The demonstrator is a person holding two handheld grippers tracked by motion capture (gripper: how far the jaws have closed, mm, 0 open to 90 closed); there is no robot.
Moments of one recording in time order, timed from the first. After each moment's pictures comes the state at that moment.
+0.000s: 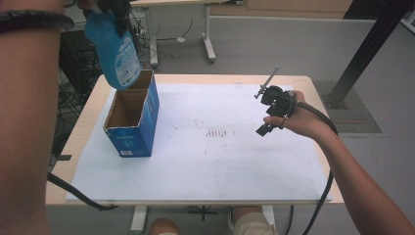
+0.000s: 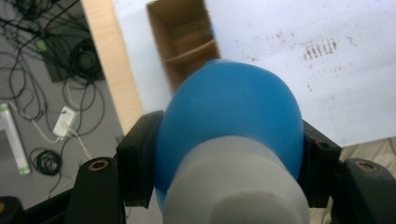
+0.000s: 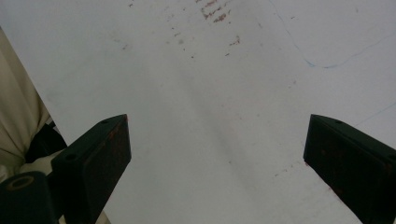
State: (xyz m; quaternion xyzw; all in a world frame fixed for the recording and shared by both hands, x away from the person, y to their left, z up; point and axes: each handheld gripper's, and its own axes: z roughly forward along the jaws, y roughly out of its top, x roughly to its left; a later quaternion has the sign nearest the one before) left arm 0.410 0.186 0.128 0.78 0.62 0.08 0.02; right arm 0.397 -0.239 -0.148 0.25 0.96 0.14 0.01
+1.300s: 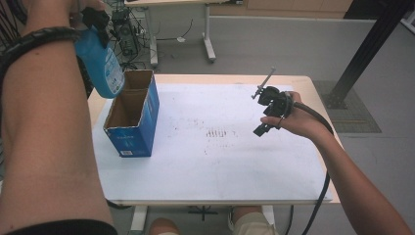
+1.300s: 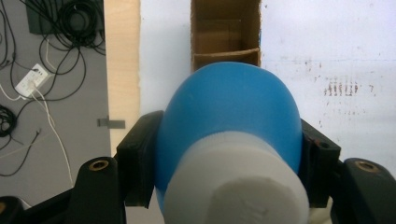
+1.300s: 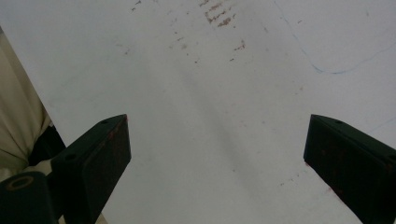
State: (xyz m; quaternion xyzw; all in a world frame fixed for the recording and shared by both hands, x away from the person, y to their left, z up) left arm 0.432 0.249 0.071 0.70 0.71 0.05 0.04; right arm 0.403 -0.235 -0.156 0.24 0.96 0.15 0.00
